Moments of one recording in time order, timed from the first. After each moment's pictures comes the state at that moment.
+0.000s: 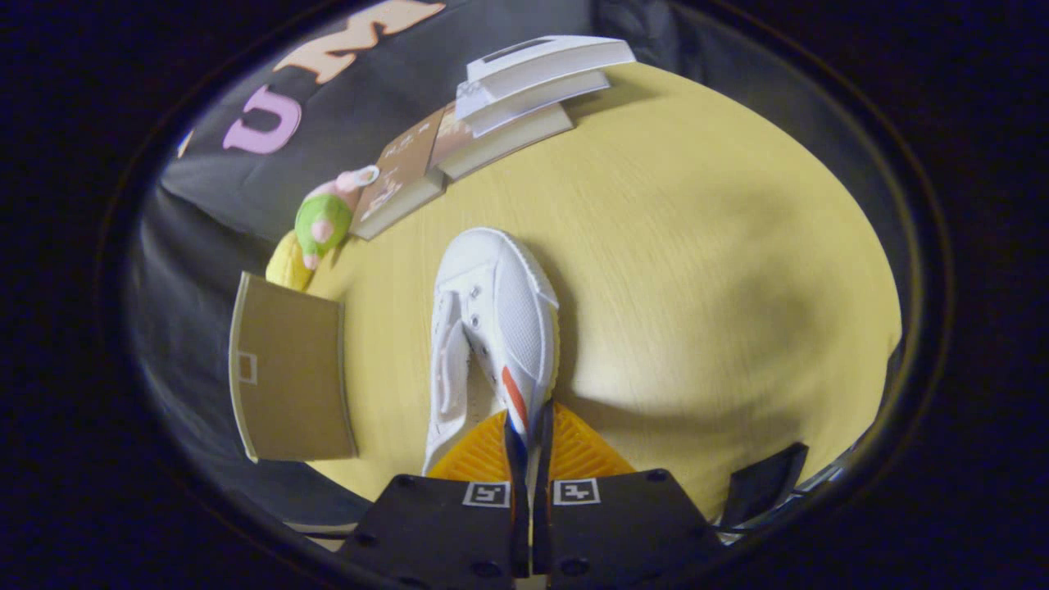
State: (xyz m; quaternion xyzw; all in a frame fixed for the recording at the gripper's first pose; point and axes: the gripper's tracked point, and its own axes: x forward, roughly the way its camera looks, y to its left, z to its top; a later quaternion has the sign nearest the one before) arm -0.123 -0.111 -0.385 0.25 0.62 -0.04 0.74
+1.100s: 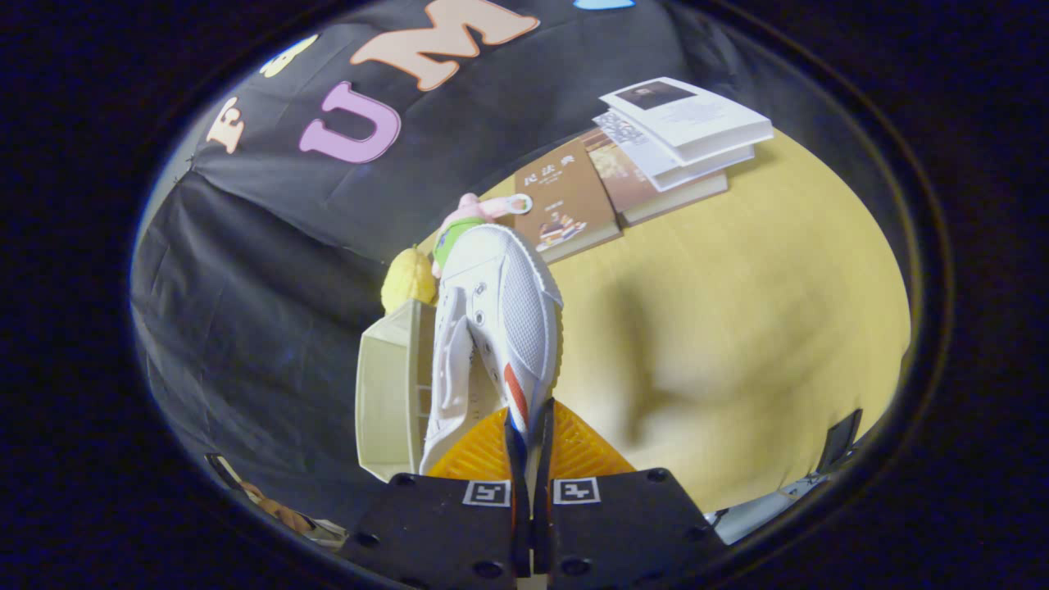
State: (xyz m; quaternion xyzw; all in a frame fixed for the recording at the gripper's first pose) arm -0.051 0.051 -0.235 0.28 0.57 0.06 0.77
